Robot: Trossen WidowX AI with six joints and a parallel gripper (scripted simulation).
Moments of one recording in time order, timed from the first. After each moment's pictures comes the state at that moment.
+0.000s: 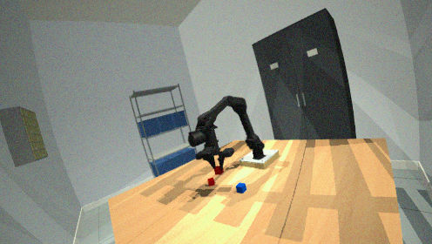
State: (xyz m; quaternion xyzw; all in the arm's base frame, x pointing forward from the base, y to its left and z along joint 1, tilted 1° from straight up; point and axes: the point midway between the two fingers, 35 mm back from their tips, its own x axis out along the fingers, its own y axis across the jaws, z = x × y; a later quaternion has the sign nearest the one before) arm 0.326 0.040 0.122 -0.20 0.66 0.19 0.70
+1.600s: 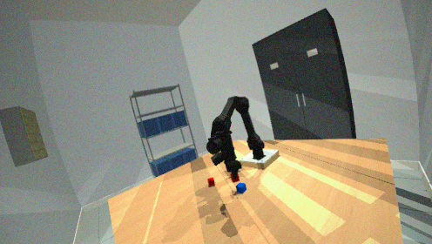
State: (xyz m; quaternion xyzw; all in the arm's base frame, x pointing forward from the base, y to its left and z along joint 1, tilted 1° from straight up) arm 0.297 0.115 0.086 0.18 0.67 -0.17 0.70
